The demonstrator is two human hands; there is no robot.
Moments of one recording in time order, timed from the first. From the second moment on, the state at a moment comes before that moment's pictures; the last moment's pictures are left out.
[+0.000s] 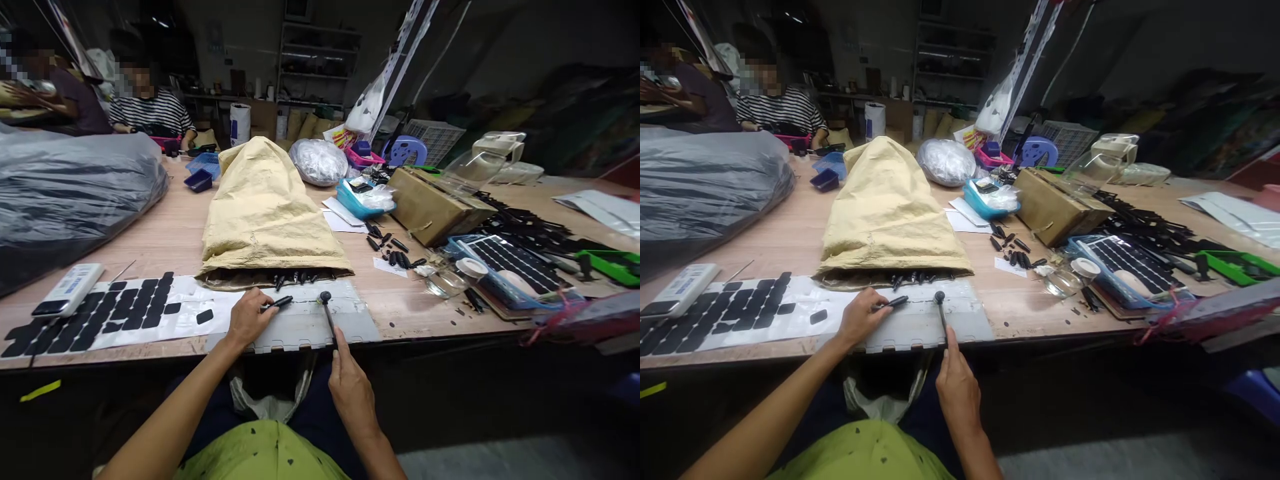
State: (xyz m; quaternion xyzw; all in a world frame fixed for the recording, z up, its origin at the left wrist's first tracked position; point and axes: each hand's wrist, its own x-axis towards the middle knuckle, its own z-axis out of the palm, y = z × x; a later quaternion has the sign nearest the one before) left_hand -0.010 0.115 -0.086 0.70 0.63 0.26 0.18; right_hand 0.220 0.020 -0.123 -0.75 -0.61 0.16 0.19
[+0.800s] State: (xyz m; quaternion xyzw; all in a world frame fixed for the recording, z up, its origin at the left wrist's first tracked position) left_hand -0.001 0.116 -0.104 0.74 0.61 0.22 0.17; right_hand 0.204 0.010 -0.115 -0.60 -0.69 0.21 0.34
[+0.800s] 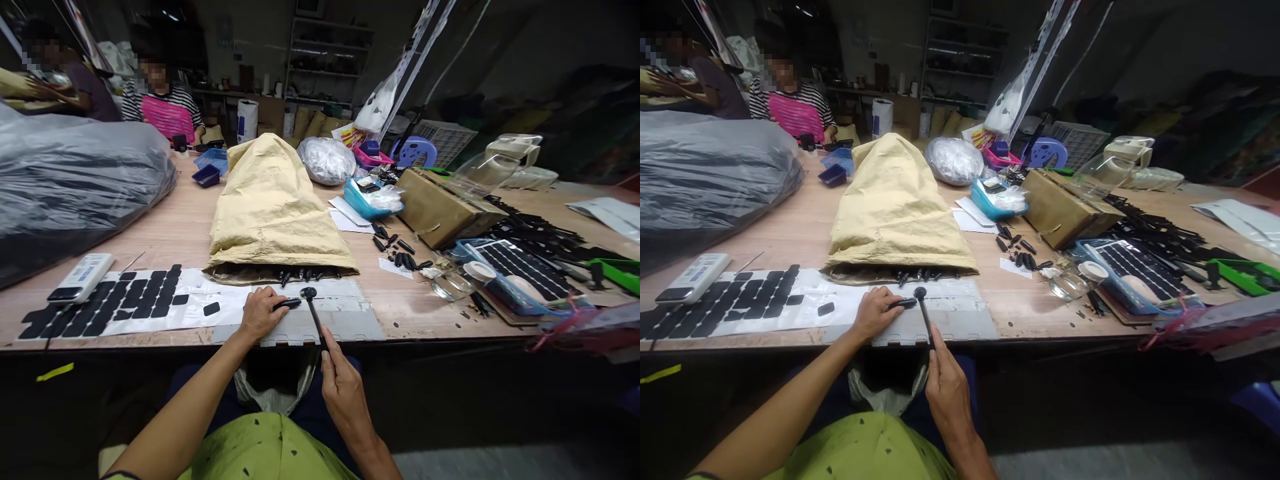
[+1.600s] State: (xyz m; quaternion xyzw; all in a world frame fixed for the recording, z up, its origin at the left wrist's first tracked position) left_hand 0.000 0.115 -0.104 0.73 0.62 0.23 0.18; right_hand 0.219 0.017 -0.112 -0.70 -0.63 0.20 0.27
